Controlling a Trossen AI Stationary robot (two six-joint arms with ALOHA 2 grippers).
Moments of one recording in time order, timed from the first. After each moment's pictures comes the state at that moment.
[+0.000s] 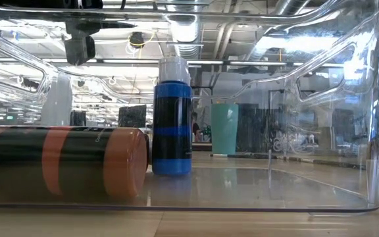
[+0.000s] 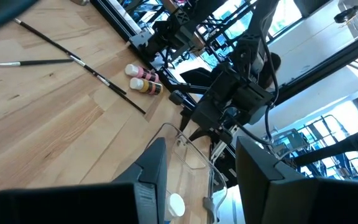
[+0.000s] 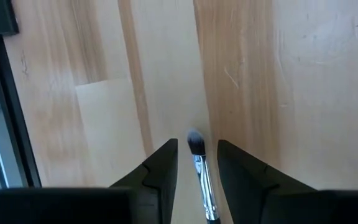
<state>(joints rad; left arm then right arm) -0.42 1.08 0.46 0.45 -0.42 -0.95 0.81 1.59 0.77 -0.40 -0.01 0.99</state>
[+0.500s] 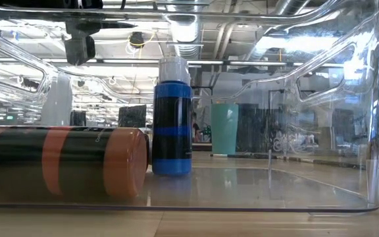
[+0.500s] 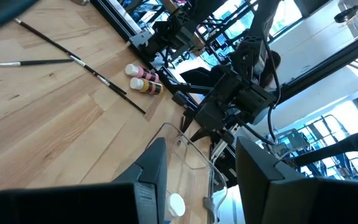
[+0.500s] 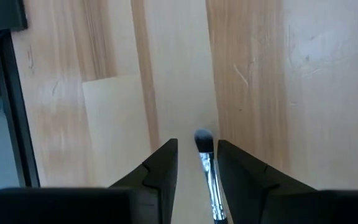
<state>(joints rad) -0.42 1.08 0.46 0.45 -0.42 -0.95 0.86 1.59 0.77 -0.39 0.06 1.00</state>
